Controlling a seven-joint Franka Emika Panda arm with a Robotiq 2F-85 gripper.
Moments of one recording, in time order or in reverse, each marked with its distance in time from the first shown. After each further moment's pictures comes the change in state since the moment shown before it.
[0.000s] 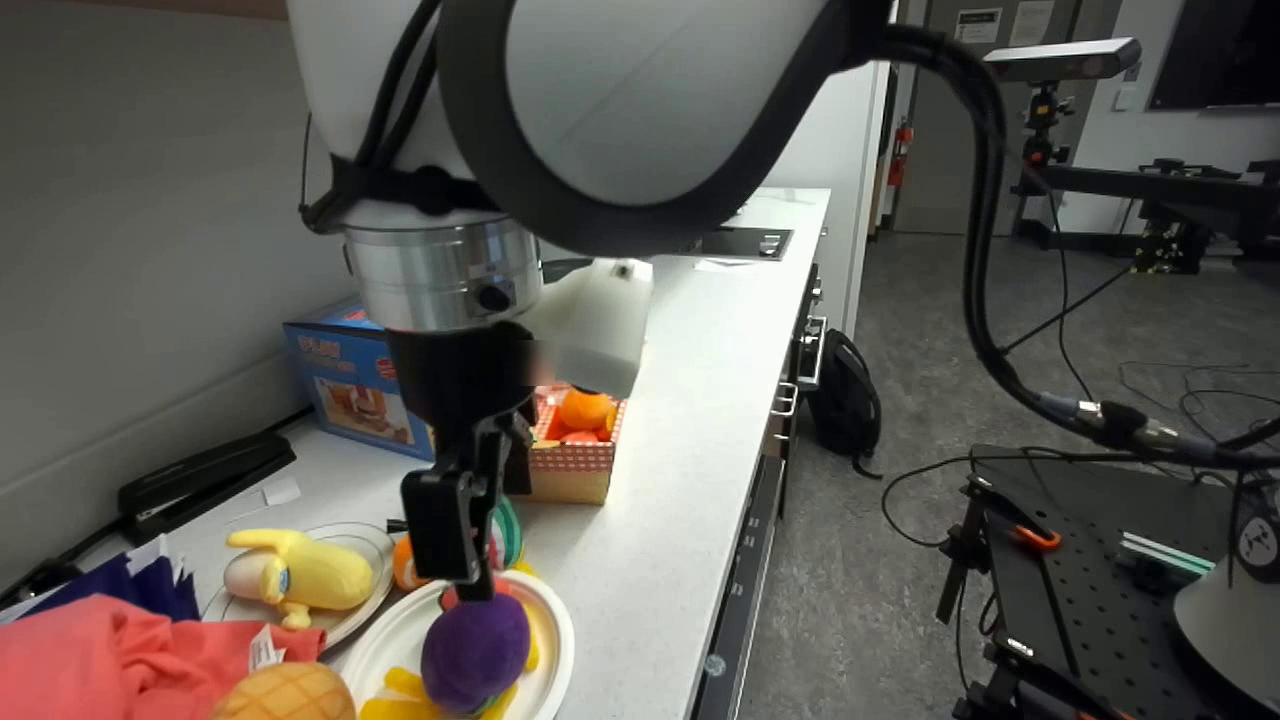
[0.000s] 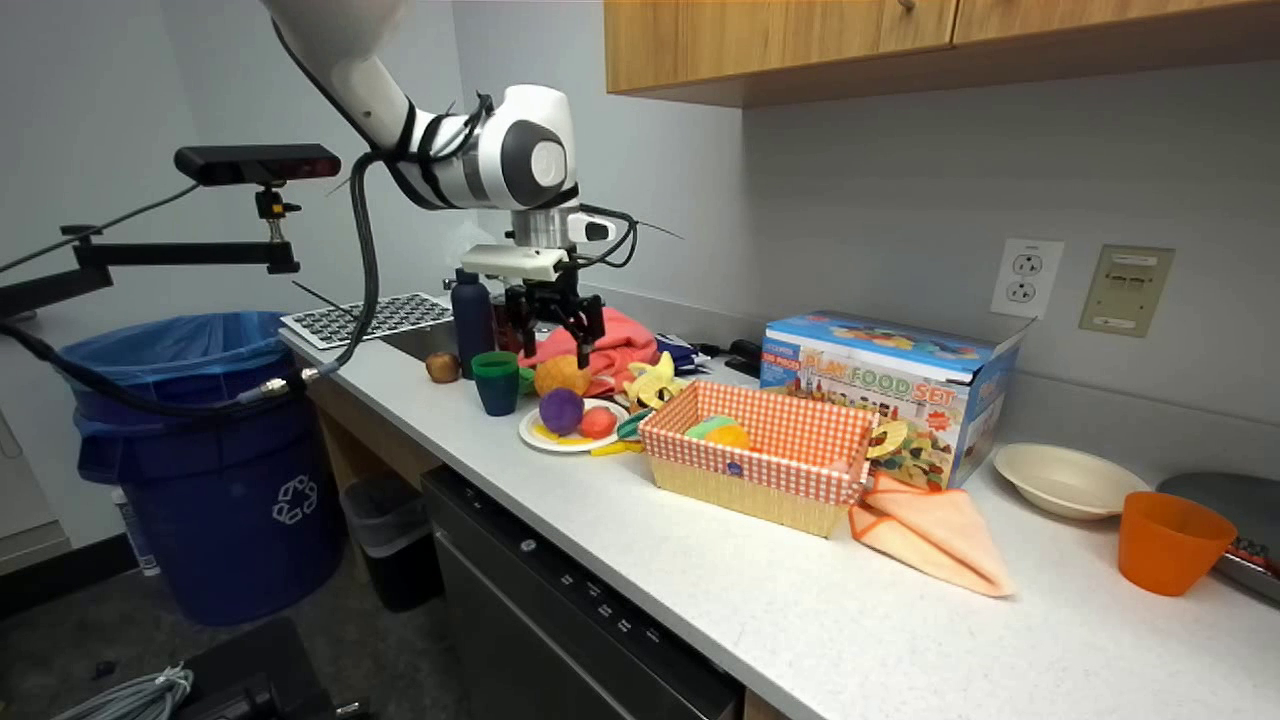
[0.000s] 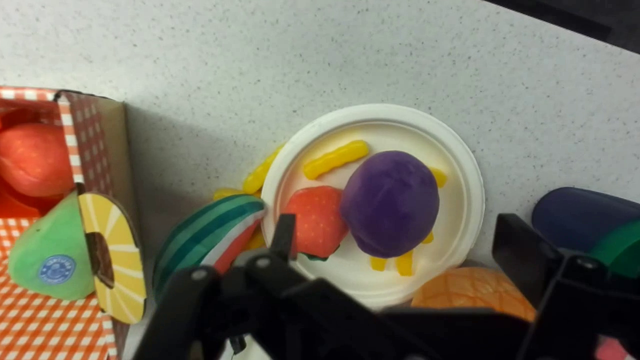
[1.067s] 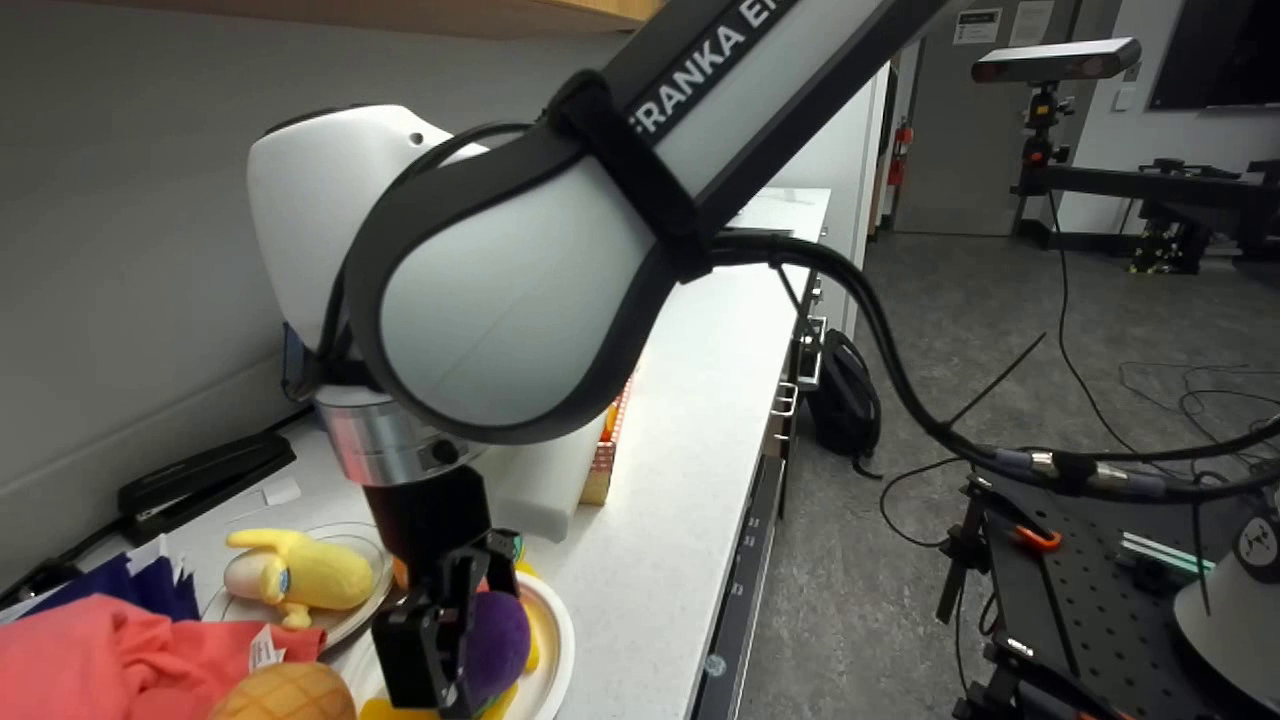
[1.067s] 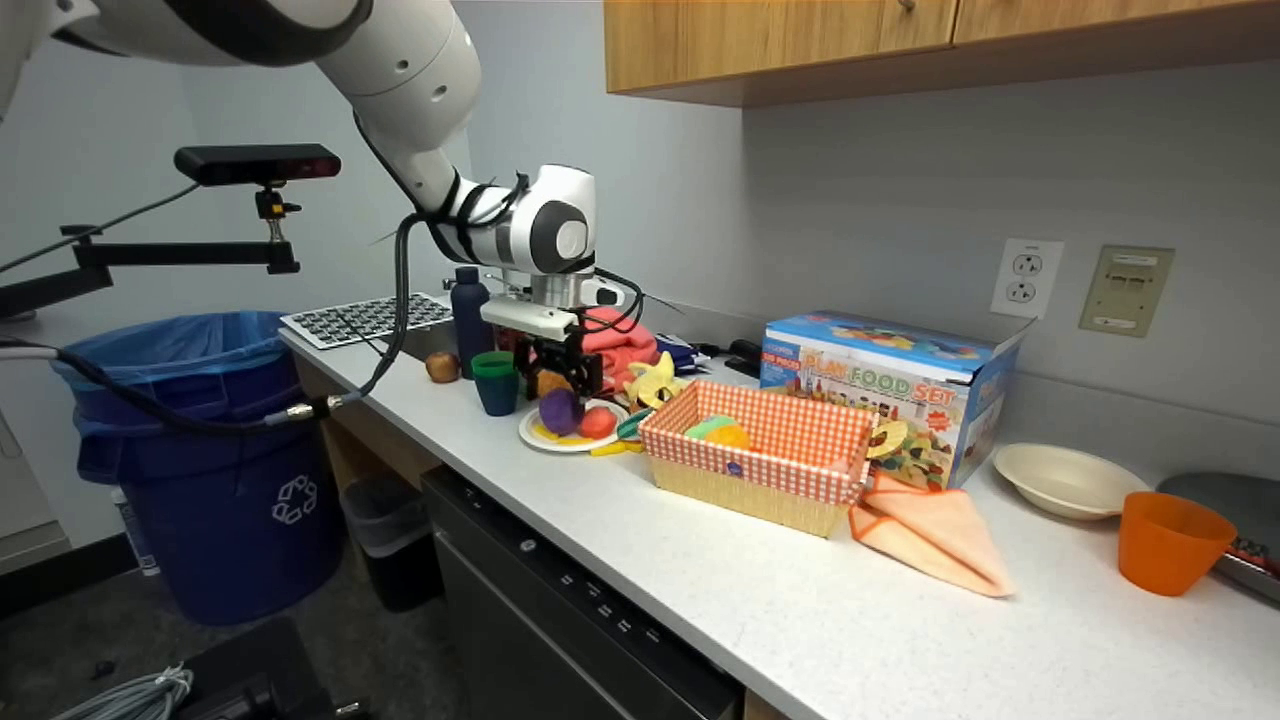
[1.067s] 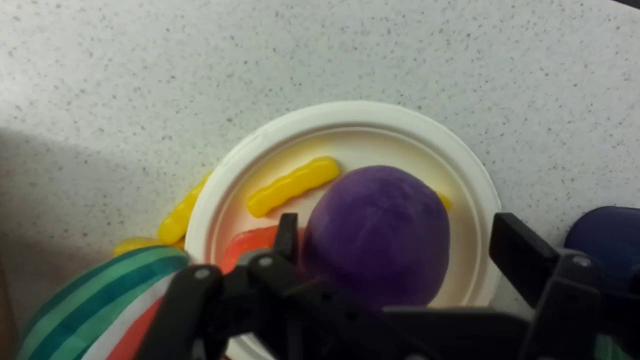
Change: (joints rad) arm 0.019 0.235 -0.003 0.146 0.055 0.000 0.000
